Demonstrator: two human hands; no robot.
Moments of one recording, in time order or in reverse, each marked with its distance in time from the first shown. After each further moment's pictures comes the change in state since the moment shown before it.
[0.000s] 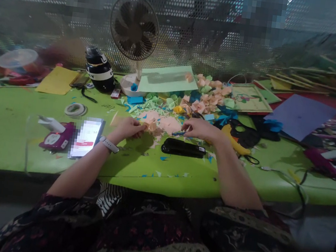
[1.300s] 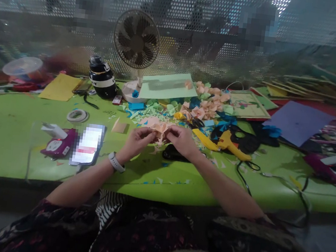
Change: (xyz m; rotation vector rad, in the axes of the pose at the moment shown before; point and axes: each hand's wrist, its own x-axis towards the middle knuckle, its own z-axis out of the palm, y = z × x) left_hand -0.032 0.011 0.043 -0.494 0.043 0.410; right_hand 0.000 -0.084 0.047 0.855 0.410 -0.106
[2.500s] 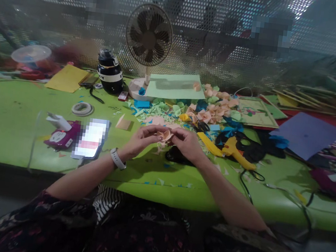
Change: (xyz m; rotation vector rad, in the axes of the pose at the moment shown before) left_hand -0.001 0.003 -0.006 -0.132 -0.146 0.034; right_hand -0.004 -0.004 -0.005 -0.042 -0.096 -0.014
